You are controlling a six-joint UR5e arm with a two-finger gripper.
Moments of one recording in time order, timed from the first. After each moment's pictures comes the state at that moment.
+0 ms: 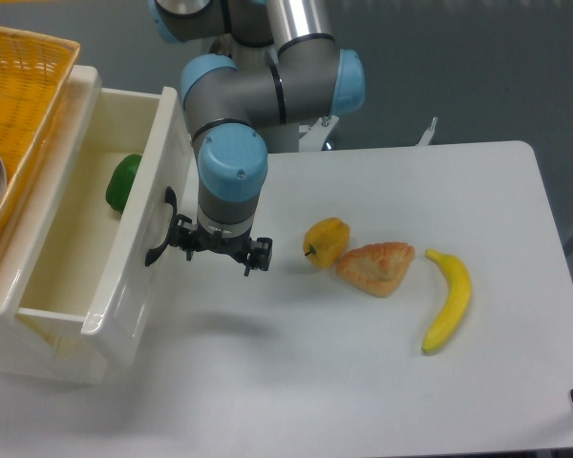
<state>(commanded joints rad) 2.25 -1.86 -1.64 -1.27 1.39 0.45</state>
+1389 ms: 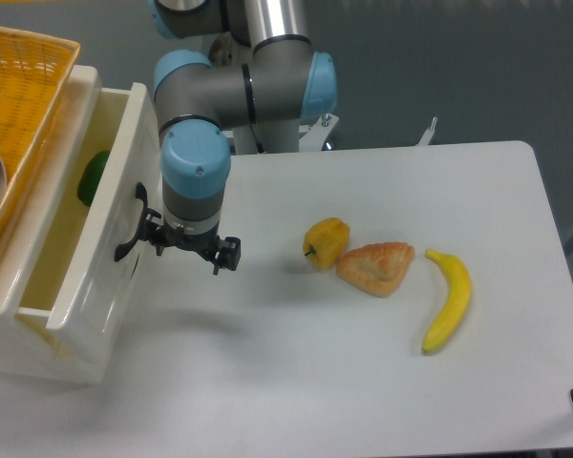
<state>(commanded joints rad) 2.17 -1.86 -1.64 -1.27 1.38 0.44</state>
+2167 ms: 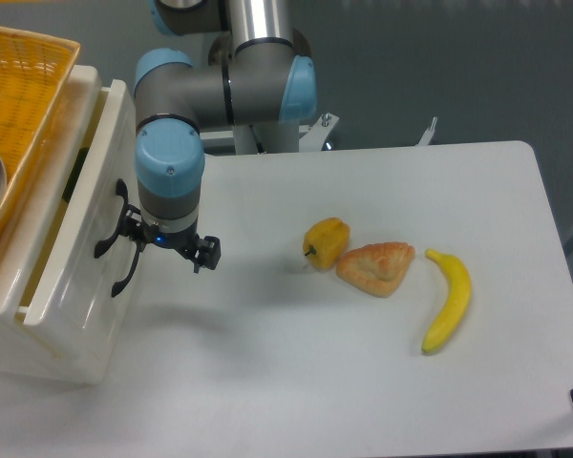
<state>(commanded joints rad) 2.13 -1.86 -1.64 -1.27 1.38 0.44</state>
